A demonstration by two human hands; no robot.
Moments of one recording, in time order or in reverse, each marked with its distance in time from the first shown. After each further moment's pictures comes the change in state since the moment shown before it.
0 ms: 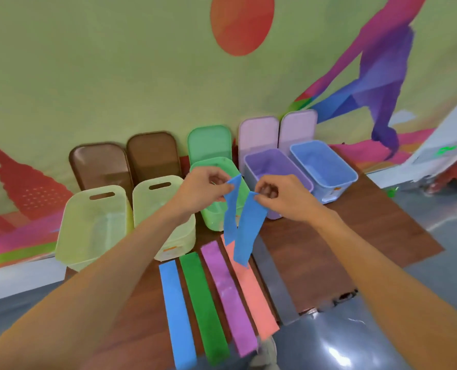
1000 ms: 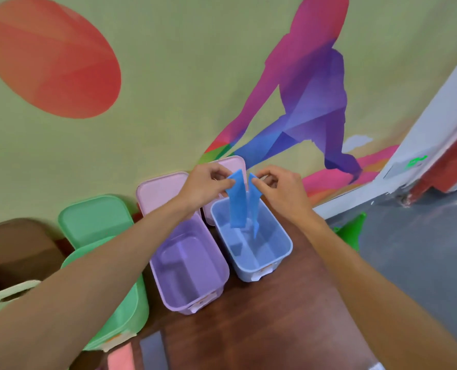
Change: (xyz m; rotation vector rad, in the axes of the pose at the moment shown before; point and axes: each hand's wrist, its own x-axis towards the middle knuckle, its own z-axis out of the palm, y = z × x) left_hand 0.338 0.131 0.236 0.048 -0.016 0.042; right_hand 0.141 0.289 -0.221 0.077 0.459 0.168
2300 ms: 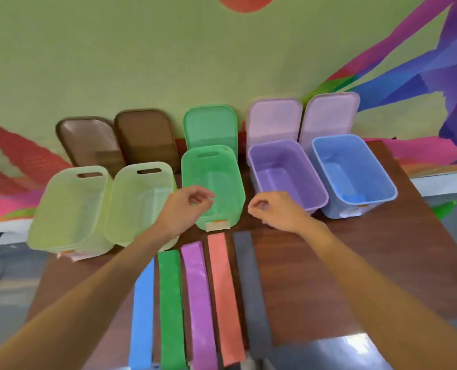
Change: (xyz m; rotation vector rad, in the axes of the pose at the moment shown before) left_hand -0.270 -0.190 -0.149 0.120 0.233 -0.264; right_hand -0.183 -0.106 0.187 -0.079 -0.822 0.008
